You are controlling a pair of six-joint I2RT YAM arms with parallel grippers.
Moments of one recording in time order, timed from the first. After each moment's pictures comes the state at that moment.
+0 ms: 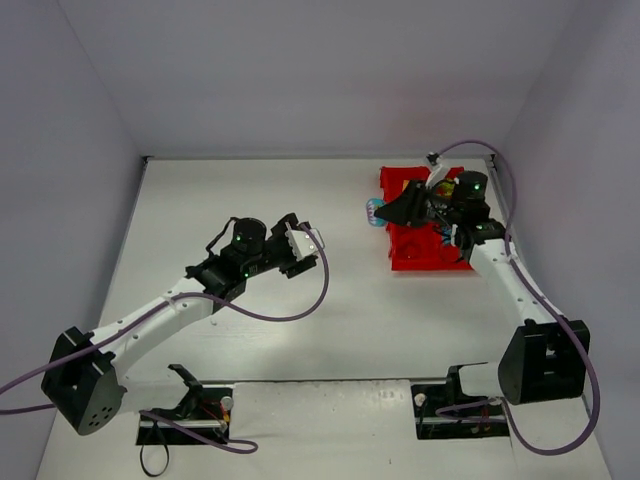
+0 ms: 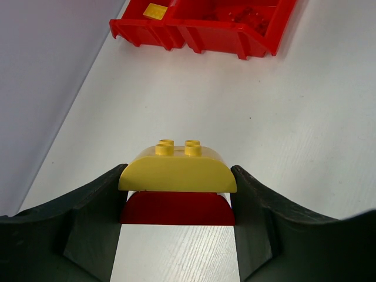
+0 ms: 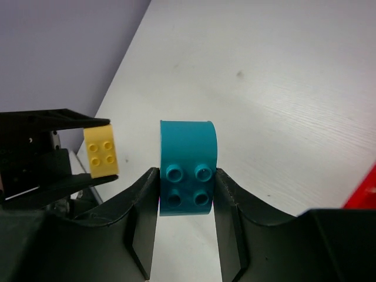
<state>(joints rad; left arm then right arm) -0.68 1.21 0.87 0.02 0.28 0.53 0.13 1.33 0.99 -0.06 -0.81 0.44</state>
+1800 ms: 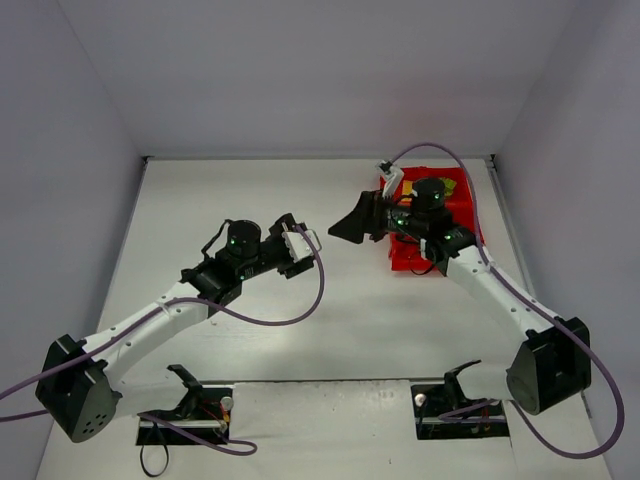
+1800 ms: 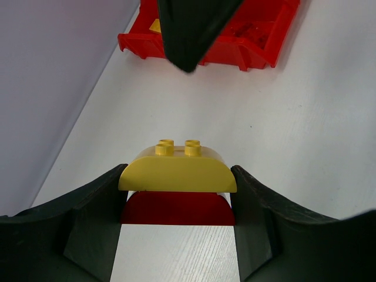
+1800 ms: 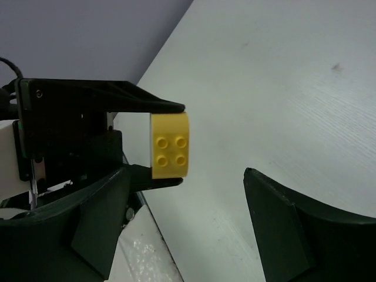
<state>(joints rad) -0.68 1.16 0.85 0.04 0.29 0.53 0.37 1.30 1.00 -0.03 -0.72 0.50</state>
